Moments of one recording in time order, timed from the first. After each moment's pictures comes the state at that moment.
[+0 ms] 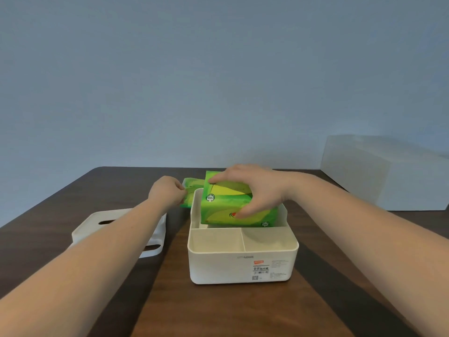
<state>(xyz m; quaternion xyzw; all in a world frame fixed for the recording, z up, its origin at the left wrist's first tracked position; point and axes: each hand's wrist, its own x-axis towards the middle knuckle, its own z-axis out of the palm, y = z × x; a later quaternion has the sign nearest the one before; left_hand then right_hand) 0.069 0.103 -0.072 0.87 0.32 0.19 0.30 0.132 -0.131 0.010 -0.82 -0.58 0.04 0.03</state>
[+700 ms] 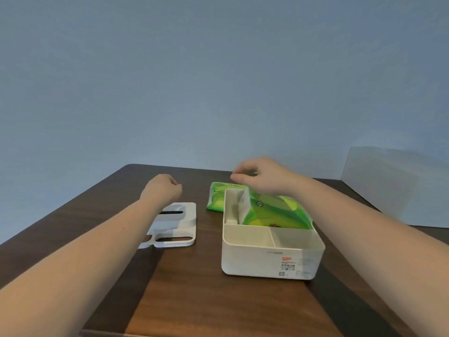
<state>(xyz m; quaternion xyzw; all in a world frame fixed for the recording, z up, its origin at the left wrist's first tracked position) 0.000 0.140 -0.057 0.86 0.39 0.21 0.24 0.097 -0.090 0.017 -0.84 -0.48 0.02 0.25</state>
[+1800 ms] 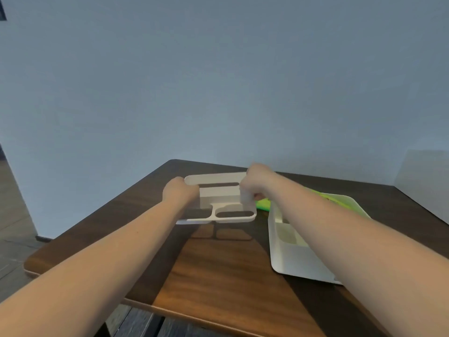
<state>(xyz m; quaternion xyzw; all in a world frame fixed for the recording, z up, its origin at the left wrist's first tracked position) -0.064 0.162 -0.063 0.78 0.47 0.26 0.32 0.041 0.024 0.006 -0.91 -0.34 0.16 0.15</state>
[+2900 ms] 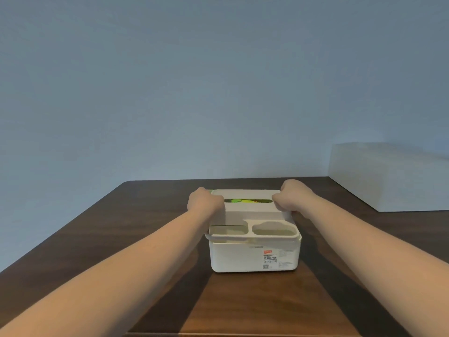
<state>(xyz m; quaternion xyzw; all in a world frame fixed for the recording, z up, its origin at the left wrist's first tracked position) 0.023 0.001 -0.034 0.80 0.38 0.21 0.42 0.130 -0.164 -0.016 -0.95 -0.18 0.05 0.26</state>
